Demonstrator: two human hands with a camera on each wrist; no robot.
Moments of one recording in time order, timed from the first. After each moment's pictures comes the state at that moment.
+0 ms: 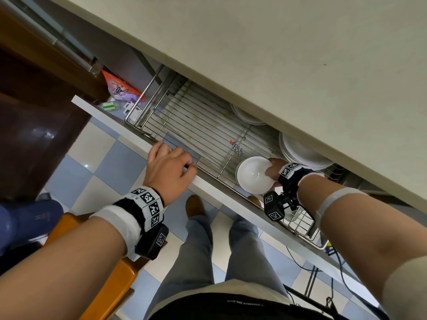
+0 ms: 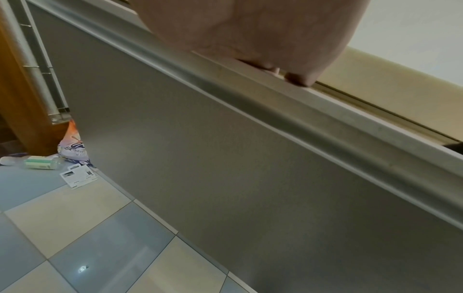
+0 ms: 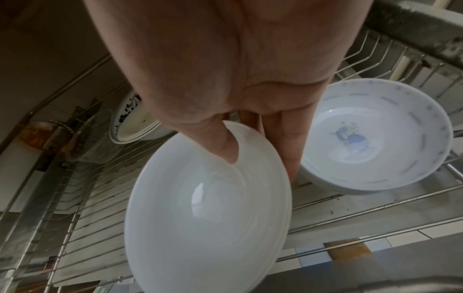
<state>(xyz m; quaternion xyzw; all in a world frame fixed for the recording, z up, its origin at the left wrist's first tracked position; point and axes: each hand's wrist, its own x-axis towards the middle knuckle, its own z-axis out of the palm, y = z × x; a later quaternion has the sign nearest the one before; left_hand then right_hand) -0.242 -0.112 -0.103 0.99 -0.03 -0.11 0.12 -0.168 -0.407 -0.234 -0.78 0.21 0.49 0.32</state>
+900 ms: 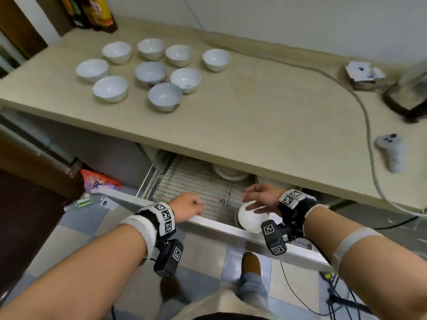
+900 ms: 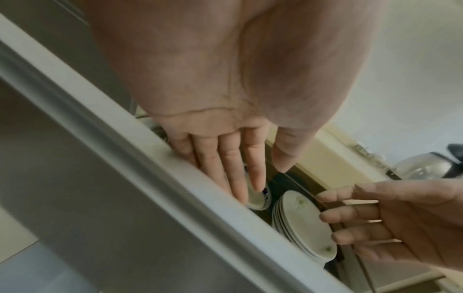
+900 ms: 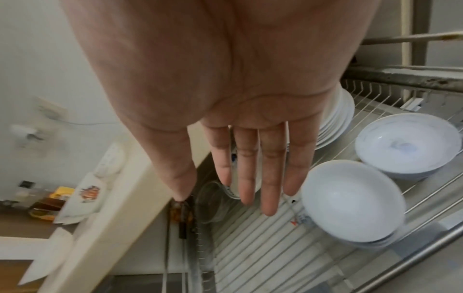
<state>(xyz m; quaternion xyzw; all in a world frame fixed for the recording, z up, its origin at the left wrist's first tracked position) -0.173 -0.067 -0.043 0.86 -0.06 -0.41 0.31 -0.202 -0.339 -0.035 -0.73 0.25 0.34 0.54</state>
